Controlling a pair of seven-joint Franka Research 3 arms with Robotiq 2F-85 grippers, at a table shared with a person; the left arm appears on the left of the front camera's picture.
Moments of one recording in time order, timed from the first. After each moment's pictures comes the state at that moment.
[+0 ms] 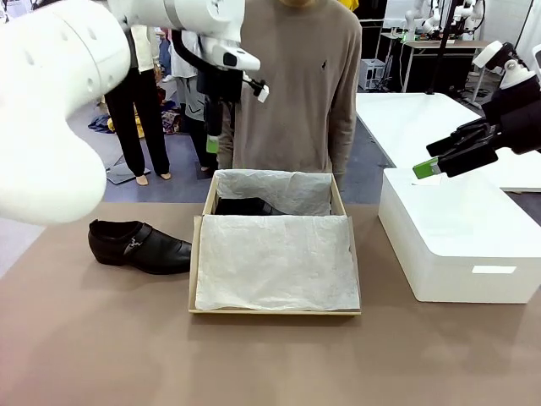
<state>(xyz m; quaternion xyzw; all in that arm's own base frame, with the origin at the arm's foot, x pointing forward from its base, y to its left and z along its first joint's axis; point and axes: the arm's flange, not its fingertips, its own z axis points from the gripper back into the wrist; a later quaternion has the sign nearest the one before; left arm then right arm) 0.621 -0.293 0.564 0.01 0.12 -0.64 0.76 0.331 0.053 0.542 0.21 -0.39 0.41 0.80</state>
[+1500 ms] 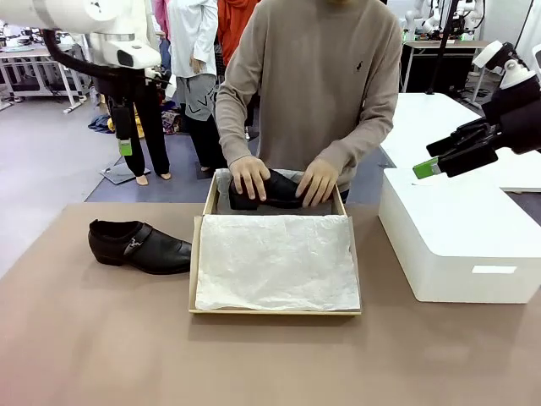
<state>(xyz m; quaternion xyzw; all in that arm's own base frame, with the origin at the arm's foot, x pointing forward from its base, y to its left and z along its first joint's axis) 0.580 -0.110 0.564 0.04 0.01 -0.59 0.81 0.331 0.053 0.543 0.21 -0.39 0.41 0.80</state>
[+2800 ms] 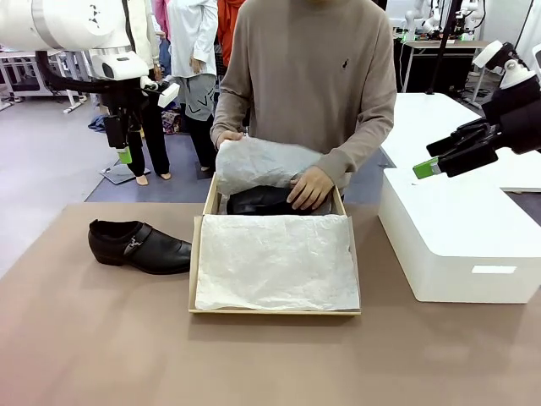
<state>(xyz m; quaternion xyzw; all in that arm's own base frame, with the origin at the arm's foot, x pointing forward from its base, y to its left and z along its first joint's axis) 0.594 -0.104 0.541 0.00 -0.01 -0.71 0.71 0.331 0.053 0.543 0.21 -0.39 0.41 0.80</state>
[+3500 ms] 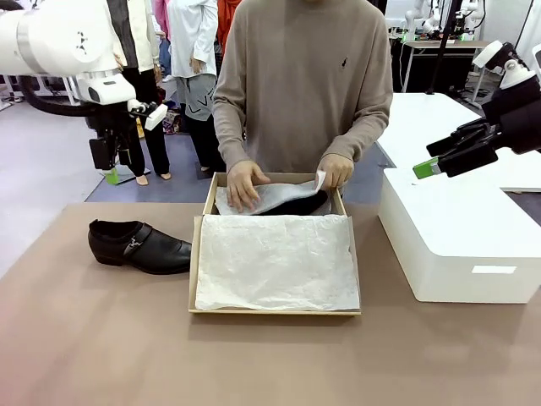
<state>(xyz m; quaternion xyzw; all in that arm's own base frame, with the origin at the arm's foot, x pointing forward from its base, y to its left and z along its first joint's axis) 0.563 -0.078 0.497 0.00 0.00 -0.70 0.71 0.331 0.053 0.543 0.21 -0.39 0.41 0.80</state>
